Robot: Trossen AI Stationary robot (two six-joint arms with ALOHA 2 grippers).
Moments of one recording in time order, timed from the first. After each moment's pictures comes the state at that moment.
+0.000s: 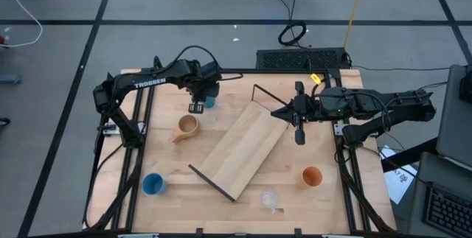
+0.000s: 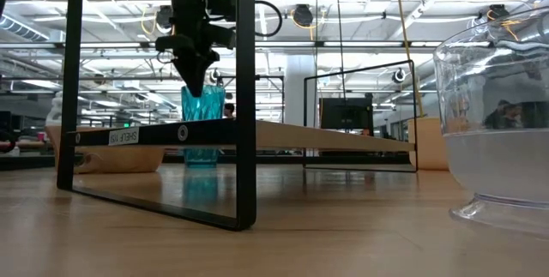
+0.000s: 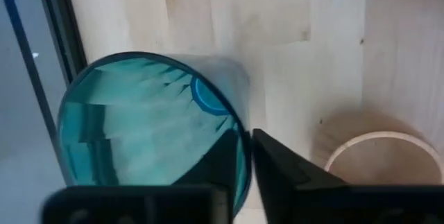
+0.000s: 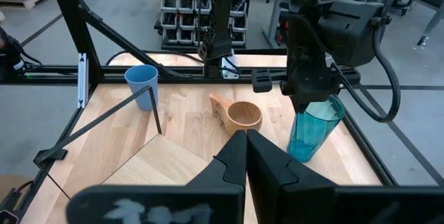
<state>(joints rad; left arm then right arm) 0.43 1.67 1.44 -1.13 -0.10 0.55 0.15 1.09 1.24 -0.50 0.21 0.04</state>
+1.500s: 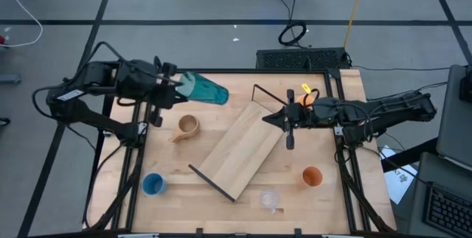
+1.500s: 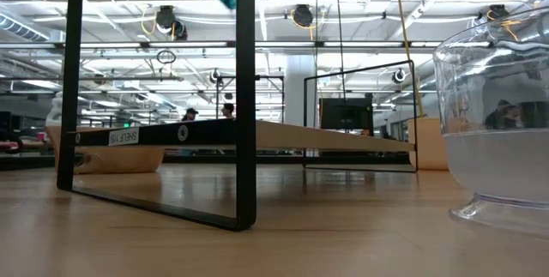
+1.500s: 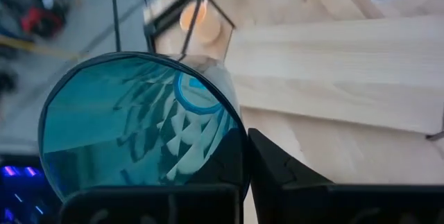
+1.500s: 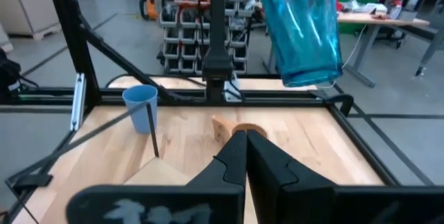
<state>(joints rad) 0.04 1.20 1.73 -1.22 -0.10 0.64 0.15 1.07 0.97 -0.10 0.21 0.01</state>
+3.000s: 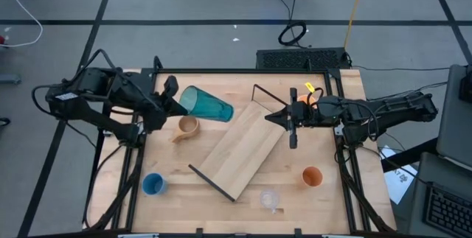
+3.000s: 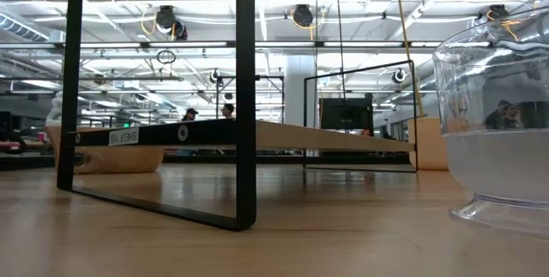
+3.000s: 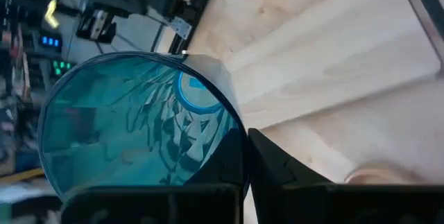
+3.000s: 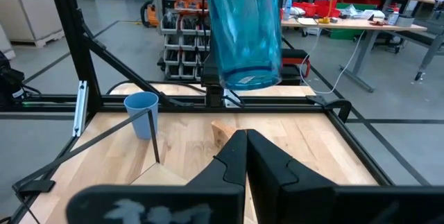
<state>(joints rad) -0.12 1.20 1.73 -1.21 -0.11 0.97 0.15 1.04 0.96 -0.10 0.21 0.01</state>
